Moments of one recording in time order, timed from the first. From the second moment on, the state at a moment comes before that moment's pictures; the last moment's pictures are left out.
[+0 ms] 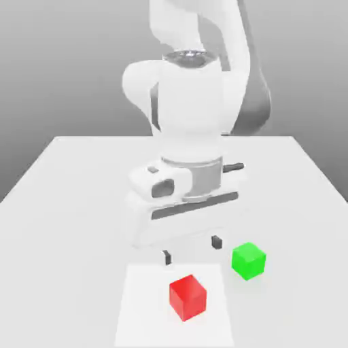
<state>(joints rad) 0.14 0.06 -0.08 -2.65 0.02 2.74 0.31</state>
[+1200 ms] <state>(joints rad) 0.36 0.01 0.12 -2.90 -0.01 2.91 0.51</state>
